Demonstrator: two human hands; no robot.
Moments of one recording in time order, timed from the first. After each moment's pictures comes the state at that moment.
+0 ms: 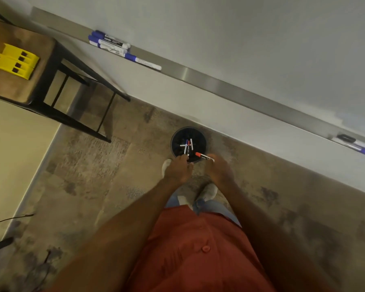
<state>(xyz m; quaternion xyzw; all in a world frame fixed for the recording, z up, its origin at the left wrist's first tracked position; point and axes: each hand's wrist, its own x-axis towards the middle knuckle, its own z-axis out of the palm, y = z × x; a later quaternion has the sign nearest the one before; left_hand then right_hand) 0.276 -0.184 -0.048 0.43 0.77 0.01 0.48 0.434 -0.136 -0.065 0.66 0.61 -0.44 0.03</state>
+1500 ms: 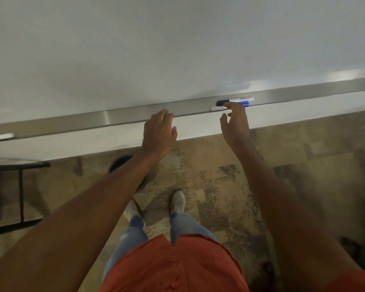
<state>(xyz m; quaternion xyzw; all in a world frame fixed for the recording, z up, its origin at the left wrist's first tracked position) 0.504 0.013 0.010 0.81 0.56 0.07 0.18 0.750 -0.018 0.016 0.79 0.51 -0.20 -0.27</state>
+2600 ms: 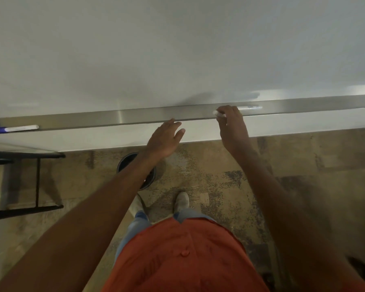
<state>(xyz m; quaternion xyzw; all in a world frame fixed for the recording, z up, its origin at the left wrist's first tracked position) 0.493 0.009 0.032 0.72 0.57 0.01 0.39 0.728 -0.010 0.048 0.69 0.63 -0.21 -0.29</state>
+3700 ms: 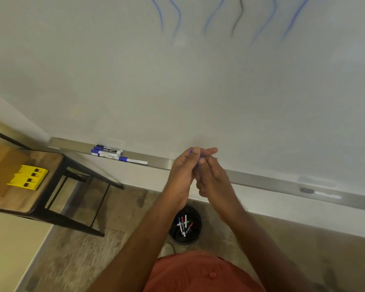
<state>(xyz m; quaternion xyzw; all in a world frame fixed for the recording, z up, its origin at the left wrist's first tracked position) 0.295 -0.039 0.253 0.36 0.47 0.53 0.61 0.400 -0.046 0.252 0.49 0.52 -0.59 -0.38</state>
